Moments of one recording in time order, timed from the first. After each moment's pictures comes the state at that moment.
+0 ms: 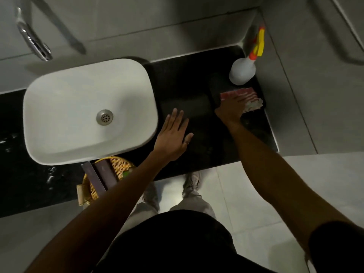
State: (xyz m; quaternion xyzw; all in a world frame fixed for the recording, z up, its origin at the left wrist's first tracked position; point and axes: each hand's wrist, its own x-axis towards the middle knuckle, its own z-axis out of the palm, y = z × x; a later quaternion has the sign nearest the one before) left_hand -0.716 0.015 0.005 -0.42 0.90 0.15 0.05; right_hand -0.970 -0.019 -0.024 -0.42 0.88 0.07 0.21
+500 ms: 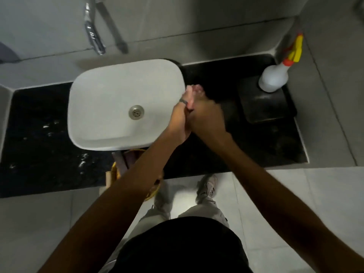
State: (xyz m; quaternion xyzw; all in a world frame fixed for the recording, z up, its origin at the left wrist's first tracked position) left_hand -0.697 -0.018 0.103 -0.48 0.27 0.75 -0.35; right_hand -0.781 0.009 0.122 -0.60 0.72 -0.24 0.22
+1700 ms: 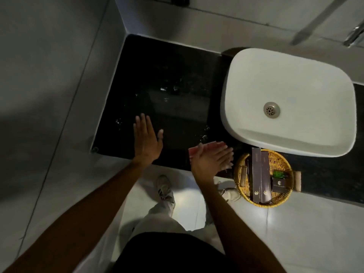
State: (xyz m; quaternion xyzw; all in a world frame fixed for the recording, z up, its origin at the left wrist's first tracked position) left_hand -0.062 0.005 -0.091 -0.77 0.61 0.18 0.00; right_hand -0.248 0.055 -0.055 -0.40 0.87 -0.08 0.27
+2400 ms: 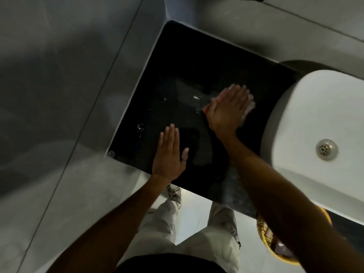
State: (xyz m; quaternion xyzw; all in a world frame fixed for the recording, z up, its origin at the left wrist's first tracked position) left_hand -0.058 0.002 -0.114 -0.74 0.66 0.14 -0.01; right_hand -0.196 -0.182 -0.101 -0.66 0.74 -0.01 0.11
